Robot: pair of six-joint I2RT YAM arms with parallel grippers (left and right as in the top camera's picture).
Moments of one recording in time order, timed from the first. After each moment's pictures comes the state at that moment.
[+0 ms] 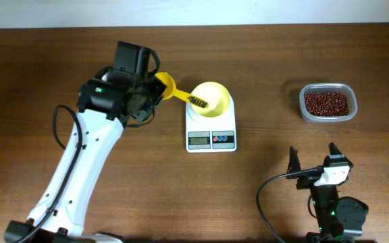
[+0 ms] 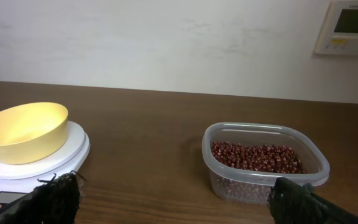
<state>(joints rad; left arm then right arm) -0.28 1.53 1.52 -1.00 0.01 -1.14 -0.10 0.01 0.01 -0.06 -0.18 -0.03</state>
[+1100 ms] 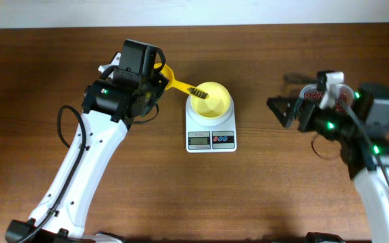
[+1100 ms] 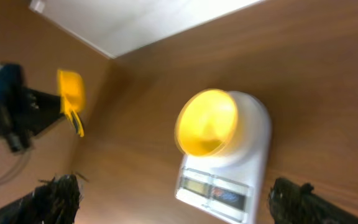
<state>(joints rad) -0.31 1.53 1.52 -0.92 -0.10 -1.16 -0.10 1.18 0.96 -0.41 -0.85 0.34</state>
